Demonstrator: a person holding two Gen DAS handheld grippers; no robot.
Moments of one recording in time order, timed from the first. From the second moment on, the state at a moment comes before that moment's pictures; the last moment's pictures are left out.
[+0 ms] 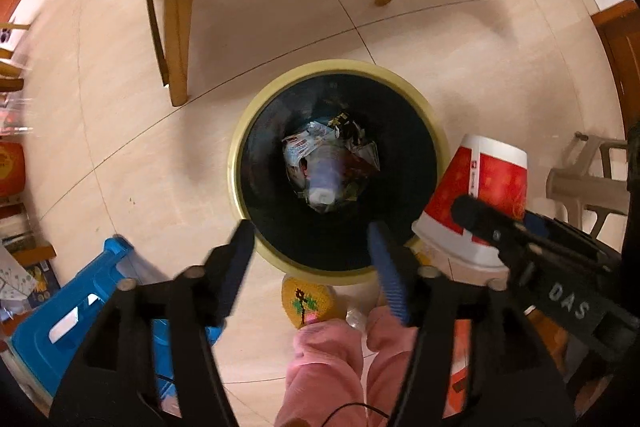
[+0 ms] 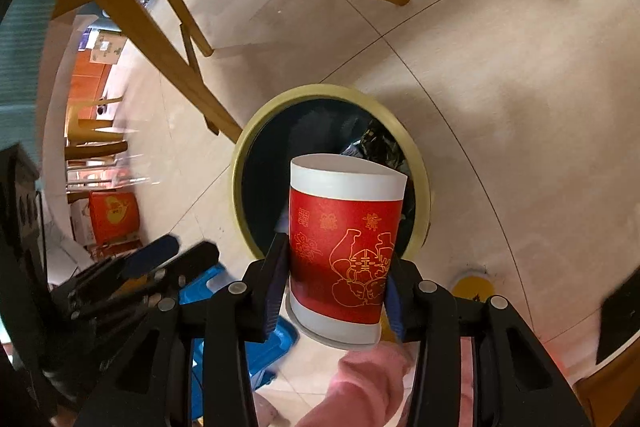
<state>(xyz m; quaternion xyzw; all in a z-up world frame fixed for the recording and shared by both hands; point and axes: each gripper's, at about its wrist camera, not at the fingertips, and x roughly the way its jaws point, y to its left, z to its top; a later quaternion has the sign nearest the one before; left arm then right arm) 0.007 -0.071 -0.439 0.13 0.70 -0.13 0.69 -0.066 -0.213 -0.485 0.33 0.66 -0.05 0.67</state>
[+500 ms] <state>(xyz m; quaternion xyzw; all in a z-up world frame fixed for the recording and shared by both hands) 0.007 -0.013 -0.389 0.09 0.66 -0.05 0.75 -0.046 -0.187 -0.466 0.31 0.63 -0.03 0.71</state>
